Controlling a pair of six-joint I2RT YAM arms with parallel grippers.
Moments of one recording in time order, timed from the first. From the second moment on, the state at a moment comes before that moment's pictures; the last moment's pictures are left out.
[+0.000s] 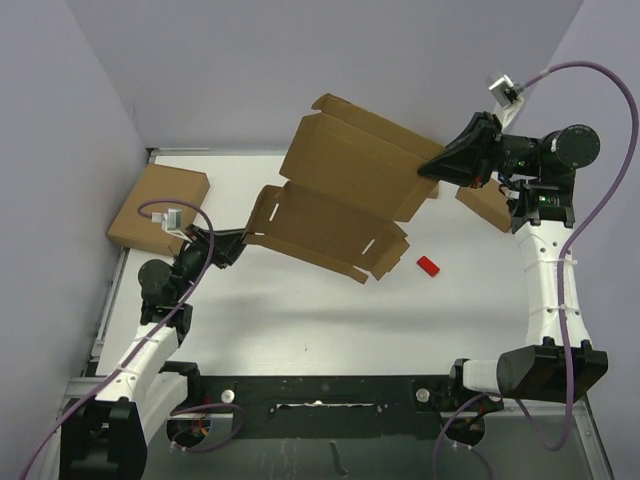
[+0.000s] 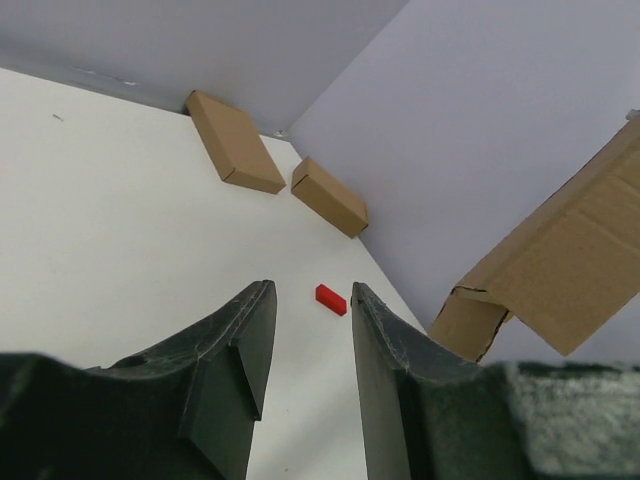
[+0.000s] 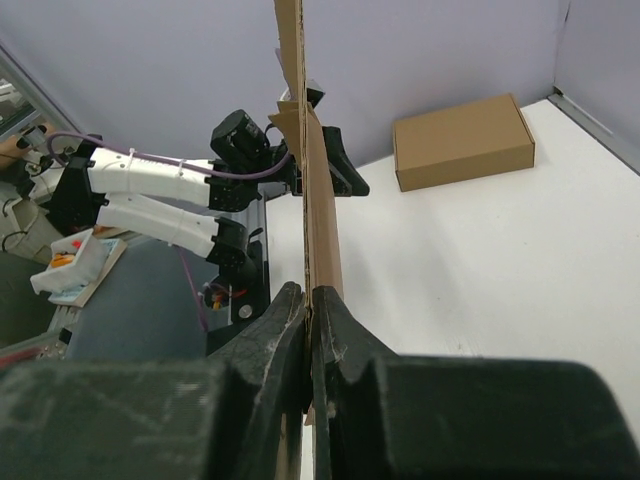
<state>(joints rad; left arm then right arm) -0.08 0.89 0.32 0.80 0.57 -0.92 -0.10 1.31 1.49 0.40 -1.52 0.90</state>
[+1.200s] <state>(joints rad) -0.07 0.94 0.32 1.11 0.86 -1.09 -0.13 1.33 1.52 0.48 -1.54 0.99</state>
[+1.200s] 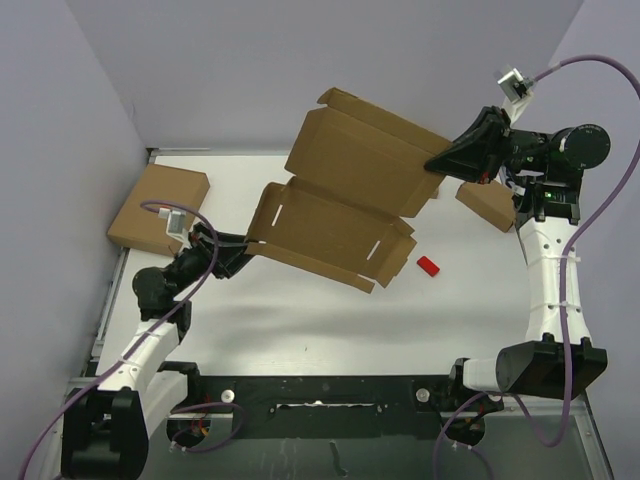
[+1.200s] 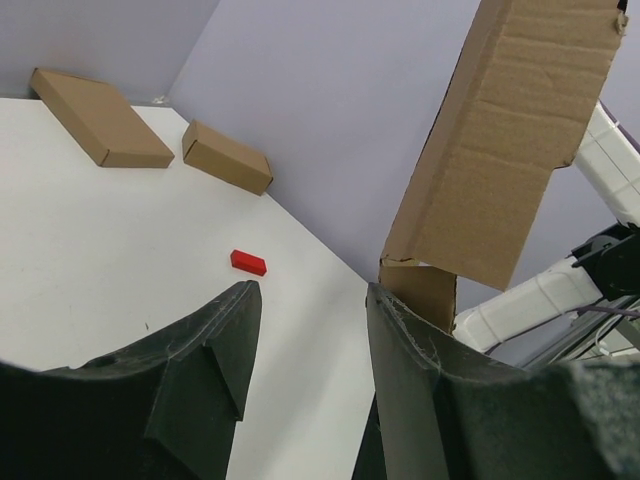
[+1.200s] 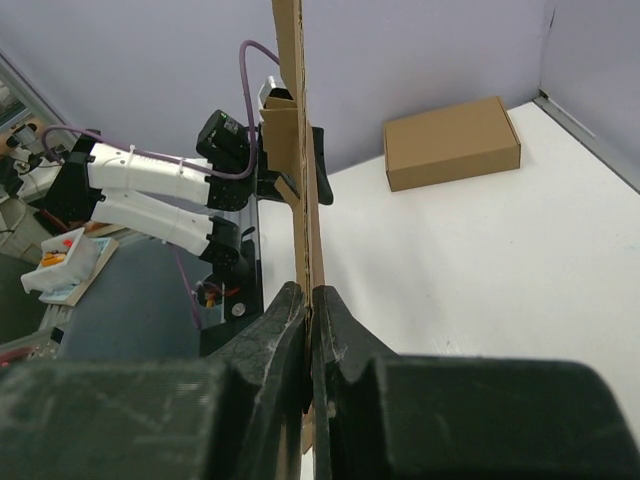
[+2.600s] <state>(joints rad) -0.15 1.02 0.33 1.19 0.88 -1.17 -0.14 1.33 1.53 0.51 -1.54 1.01</state>
